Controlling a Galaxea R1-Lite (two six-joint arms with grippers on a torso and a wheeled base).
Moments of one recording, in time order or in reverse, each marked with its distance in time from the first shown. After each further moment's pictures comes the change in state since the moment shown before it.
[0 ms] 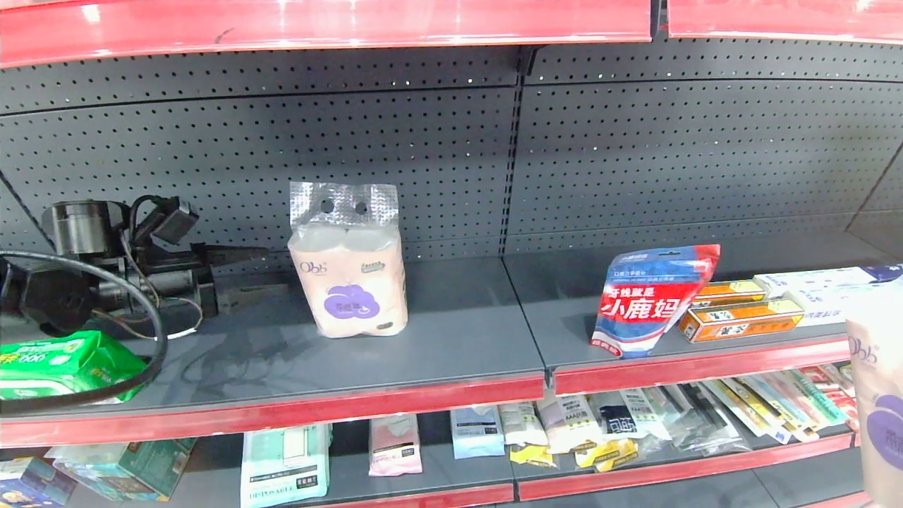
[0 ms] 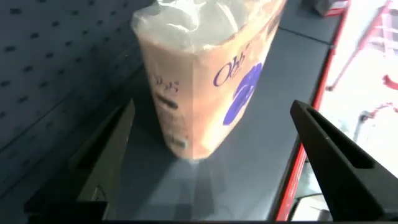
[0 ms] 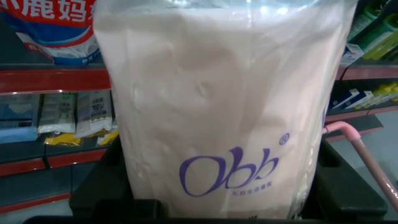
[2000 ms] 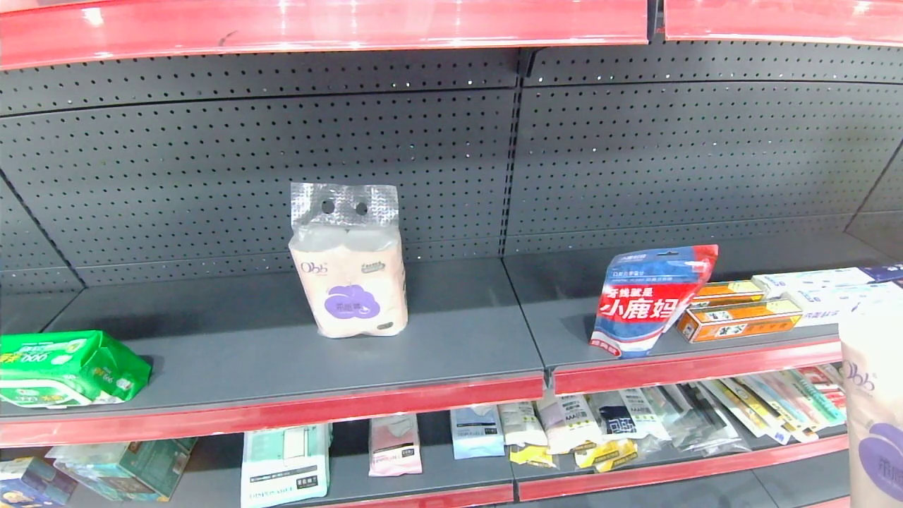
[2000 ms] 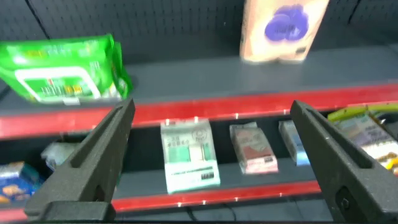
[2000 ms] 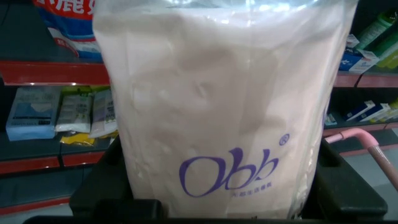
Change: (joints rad) left arm -0.215 -1.925 0.980 0.474 1.117 -0.475; right arm 0.063 -0.143 0.093 0.001 0.011 0.014
